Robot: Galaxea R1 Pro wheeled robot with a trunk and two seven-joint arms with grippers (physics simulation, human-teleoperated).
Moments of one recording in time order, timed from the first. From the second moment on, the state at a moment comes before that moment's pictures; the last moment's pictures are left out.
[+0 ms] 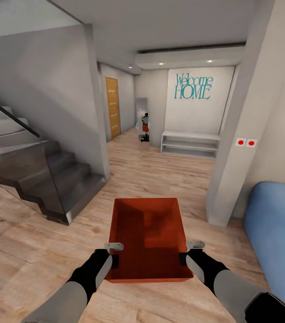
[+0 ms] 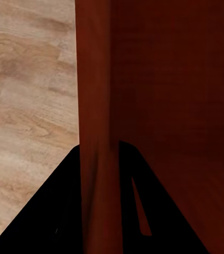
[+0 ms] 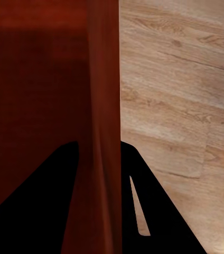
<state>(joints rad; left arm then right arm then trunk) -0.66 -0.16 -0.07 -0.48 0.12 0.54 0.26 -0.77 0.01 0.58 -0.27 -0.60 0.35 -0.27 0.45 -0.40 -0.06</state>
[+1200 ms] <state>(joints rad) -0.66 -0.16 -0.07 -0.48 0.12 0.53 0.26 -0.77 0.01 0.58 -0.27 -0.60 0.35 -0.27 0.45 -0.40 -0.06</state>
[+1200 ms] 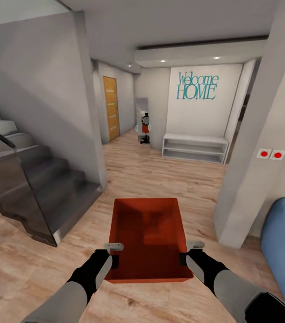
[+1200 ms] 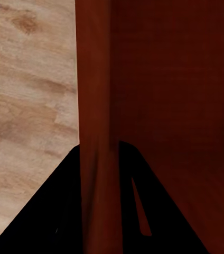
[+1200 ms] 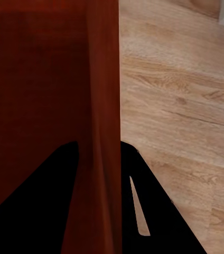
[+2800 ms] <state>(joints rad) -0.66 -0.16 -0.07 -0.47 0.12 0.53 0.26 -0.77 0.01 0.58 -0.27 -0.60 0.35 -0.27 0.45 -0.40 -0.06</state>
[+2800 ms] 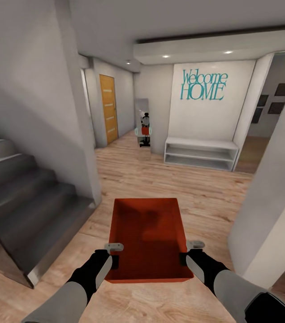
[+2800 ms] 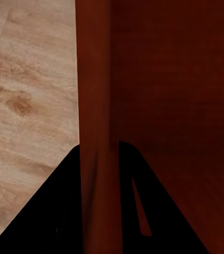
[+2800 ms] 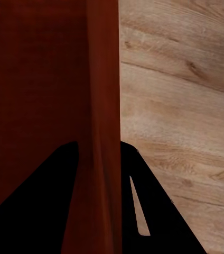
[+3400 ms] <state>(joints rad) -0.66 -0.16 -0.07 -0.47 0.12 0.53 0.26 -0.77 0.01 0.58 -0.27 -0.60 0.35 -0.27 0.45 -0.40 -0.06</state>
